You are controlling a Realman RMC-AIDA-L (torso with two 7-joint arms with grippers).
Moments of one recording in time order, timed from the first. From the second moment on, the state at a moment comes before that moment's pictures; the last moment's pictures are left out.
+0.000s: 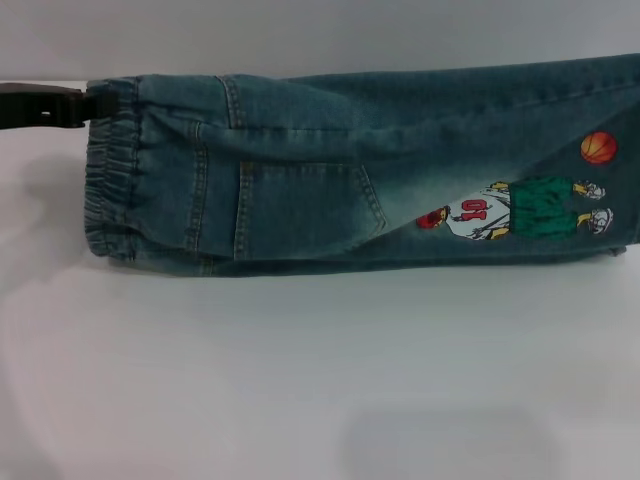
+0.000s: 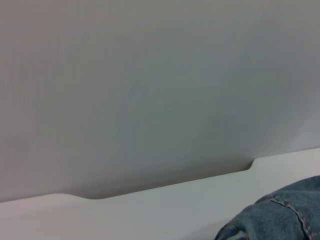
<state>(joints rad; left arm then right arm) -0.51 -2.05 0.73 1.19 2.19 1.37 -2.18 0.28 2.07 -0.75 -1.53 -2.04 -1.41 2.02</state>
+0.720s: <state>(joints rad) -0.52 -2.05 0.74 1.15 2.18 1.32 -2.18 0.32 2.07 -0.76 -1.40 -2.04 -1.37 1.95</state>
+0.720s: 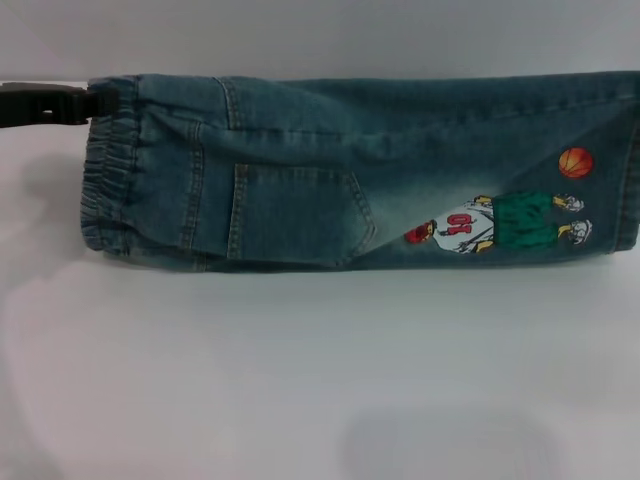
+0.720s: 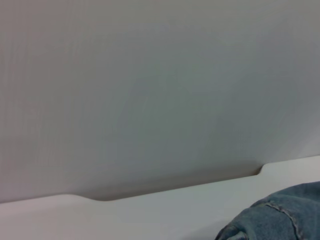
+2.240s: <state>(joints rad) -0.55 -2.06 0.91 1.05 2.17 1.20 -2.19 0.40 2.07 -0.77 -1.12 -2.06 -1.09 1.89</state>
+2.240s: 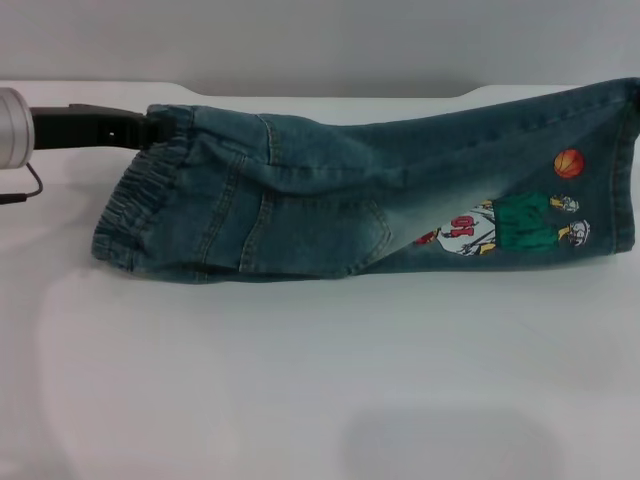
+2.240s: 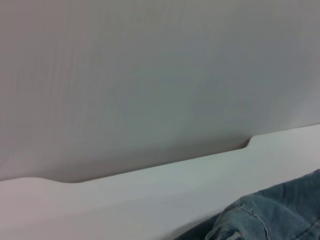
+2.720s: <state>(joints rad) -0.55 -2.06 0.92 1.04 2.15 1.15 -2.19 0.43 2.07 -0.77 -1.04 -2.06 -0.99 1.88</state>
